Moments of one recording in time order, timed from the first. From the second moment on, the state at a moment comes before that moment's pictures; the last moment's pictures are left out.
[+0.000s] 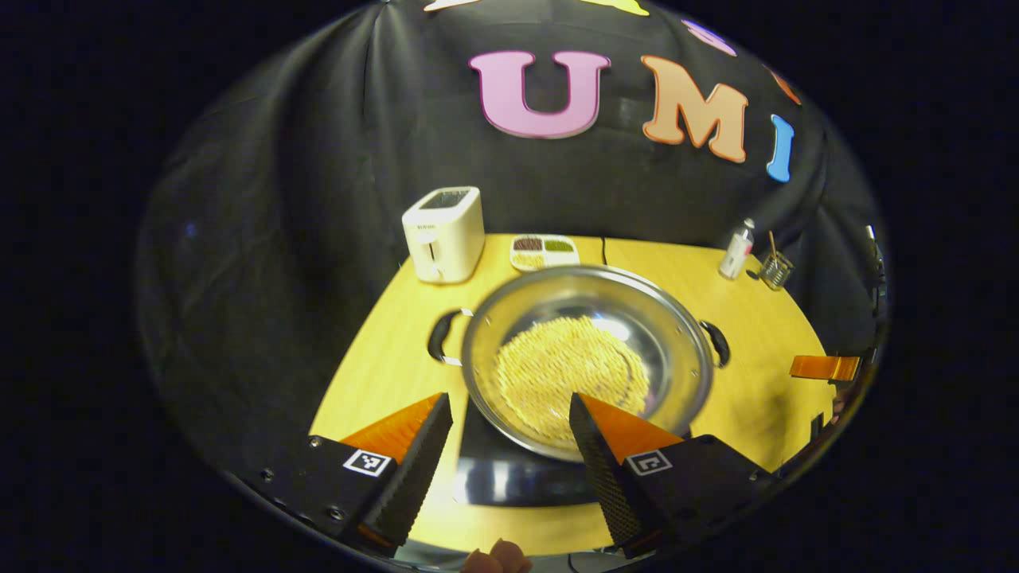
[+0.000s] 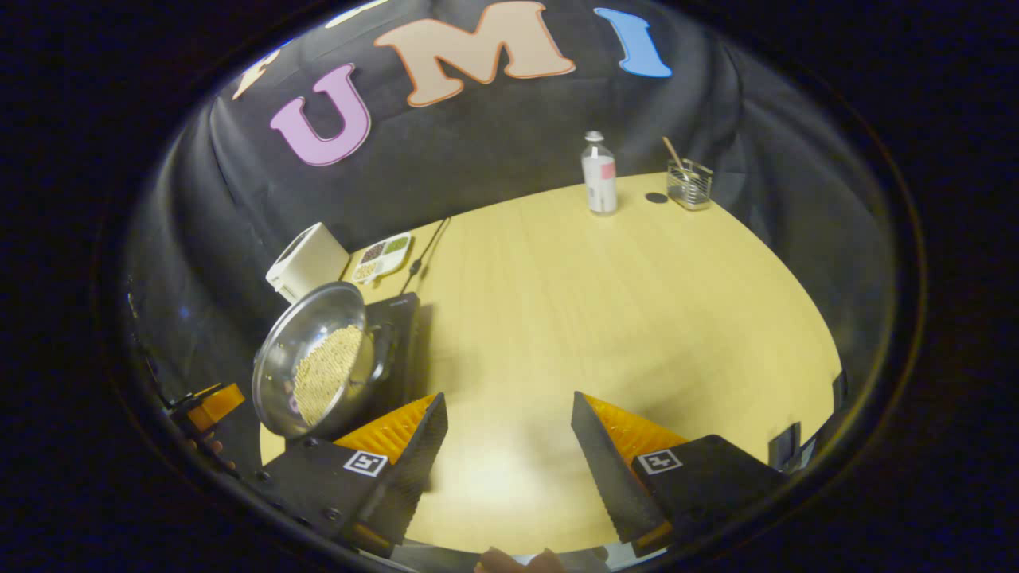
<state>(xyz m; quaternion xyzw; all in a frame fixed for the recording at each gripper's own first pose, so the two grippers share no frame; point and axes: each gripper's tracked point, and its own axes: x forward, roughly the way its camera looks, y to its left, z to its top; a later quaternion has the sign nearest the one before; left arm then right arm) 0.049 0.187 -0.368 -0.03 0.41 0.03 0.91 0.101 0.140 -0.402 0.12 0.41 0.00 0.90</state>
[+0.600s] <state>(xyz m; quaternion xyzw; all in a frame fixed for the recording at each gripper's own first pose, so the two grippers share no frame) -0.006 0.016 -0.334 -0.05 0.41 0.01 0.91 0.033 0.016 -0.376 0.15 0.39 -0.01 0.91</state>
